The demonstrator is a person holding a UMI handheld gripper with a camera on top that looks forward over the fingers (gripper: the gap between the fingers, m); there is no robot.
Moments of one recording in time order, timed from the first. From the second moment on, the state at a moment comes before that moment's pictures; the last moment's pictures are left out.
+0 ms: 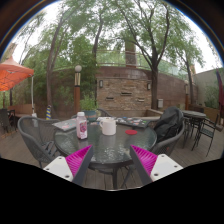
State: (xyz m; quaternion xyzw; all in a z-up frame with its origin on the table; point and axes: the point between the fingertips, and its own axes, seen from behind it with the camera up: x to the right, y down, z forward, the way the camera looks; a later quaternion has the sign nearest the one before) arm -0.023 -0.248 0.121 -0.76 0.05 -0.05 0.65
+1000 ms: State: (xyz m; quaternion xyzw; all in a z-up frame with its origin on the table) arm -0.143 0.063 0.085 -0.76 0.02 0.01 0.65
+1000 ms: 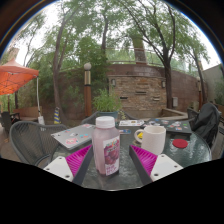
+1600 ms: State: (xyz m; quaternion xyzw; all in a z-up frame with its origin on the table) arm -0.168 0.117 0.087 -0.74 -0.01 -0.03 0.67
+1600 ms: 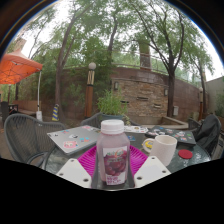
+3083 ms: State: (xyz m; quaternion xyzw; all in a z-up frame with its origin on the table) arm -0.044 -0.008 0.393 -0.57 0.15 0.38 0.71
